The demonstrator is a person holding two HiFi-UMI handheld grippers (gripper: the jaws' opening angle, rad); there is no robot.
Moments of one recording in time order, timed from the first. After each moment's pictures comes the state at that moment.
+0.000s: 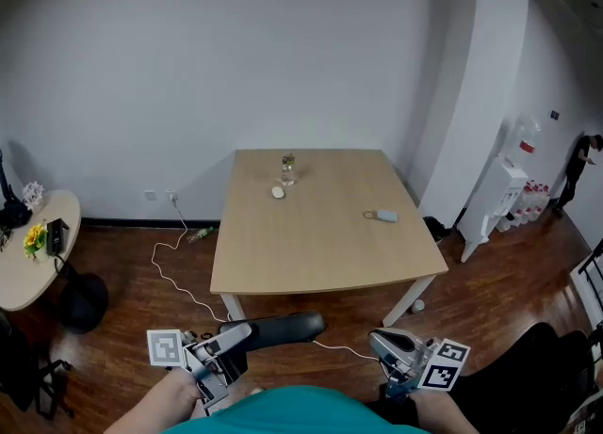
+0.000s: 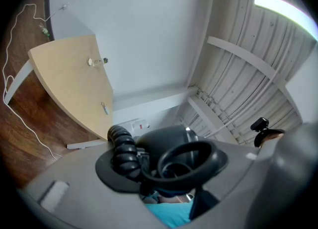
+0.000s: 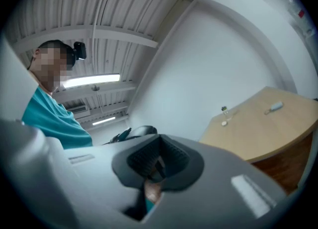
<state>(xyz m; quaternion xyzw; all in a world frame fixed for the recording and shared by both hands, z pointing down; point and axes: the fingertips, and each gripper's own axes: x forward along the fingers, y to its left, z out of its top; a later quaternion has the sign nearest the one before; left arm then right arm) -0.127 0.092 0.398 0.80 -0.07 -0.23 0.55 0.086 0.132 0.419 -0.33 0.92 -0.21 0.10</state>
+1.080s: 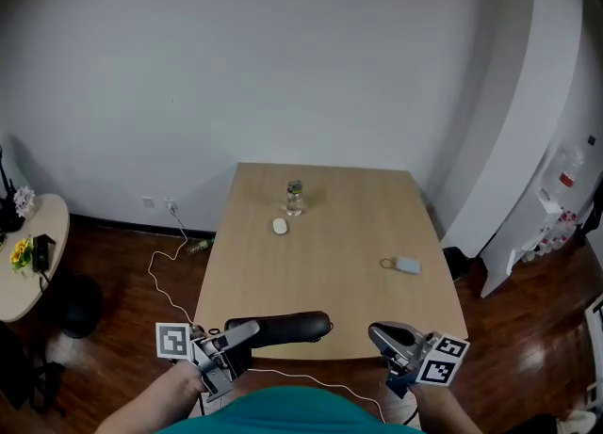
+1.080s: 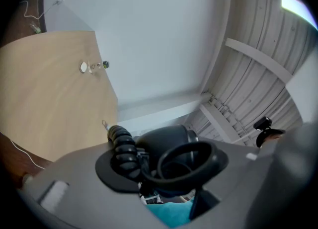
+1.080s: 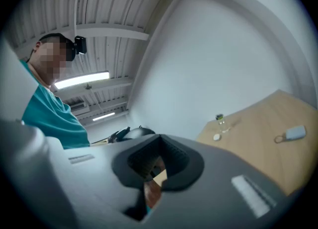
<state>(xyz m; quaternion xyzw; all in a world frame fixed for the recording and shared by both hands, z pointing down) -0.054 -0.153 0.415 0.79 -0.10 -0.23 0.56 0.151 -0.139 0.424 -0.30 0.93 -0.21 0.06</state>
